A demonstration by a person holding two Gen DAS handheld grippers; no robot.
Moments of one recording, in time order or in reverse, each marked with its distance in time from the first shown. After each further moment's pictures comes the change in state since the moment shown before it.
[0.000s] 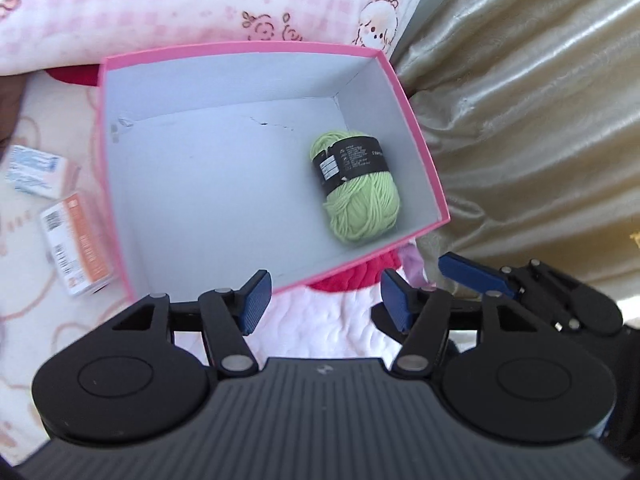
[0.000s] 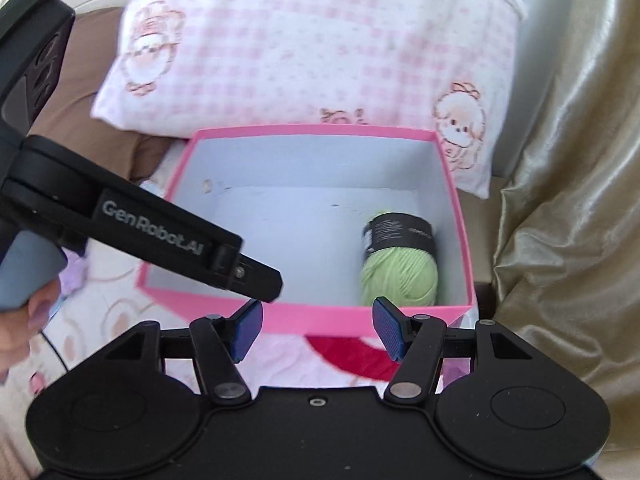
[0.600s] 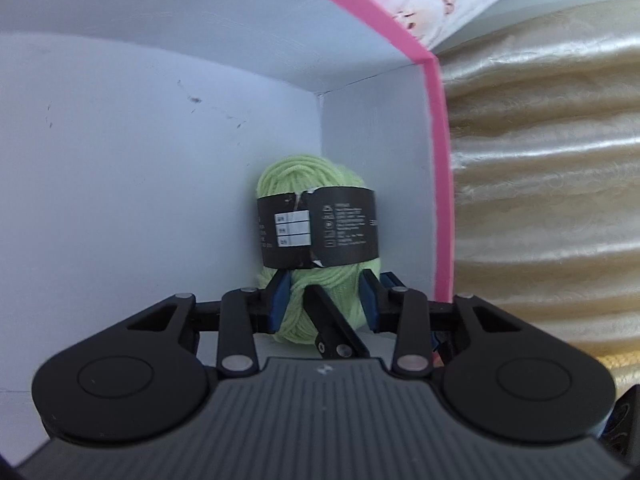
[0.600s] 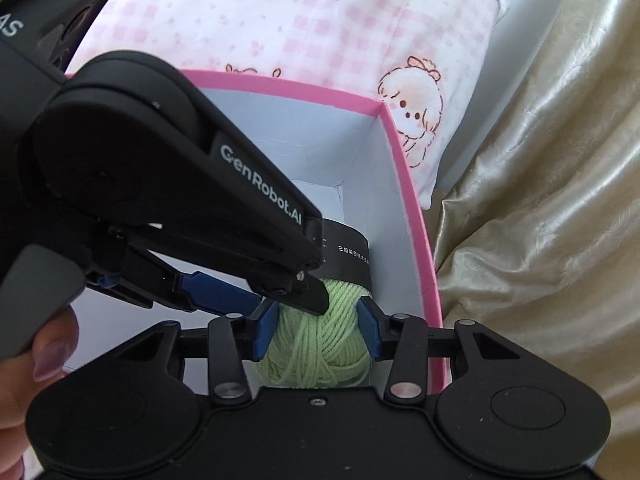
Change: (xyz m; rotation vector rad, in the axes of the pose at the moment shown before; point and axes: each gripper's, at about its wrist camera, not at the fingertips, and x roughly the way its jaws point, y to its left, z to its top) left arm 0.158 0.014 0.057 -0.289 -0.005 -0.303; right arm 0.117 -0.032 0.007 -0.044 -0.015 -0.286
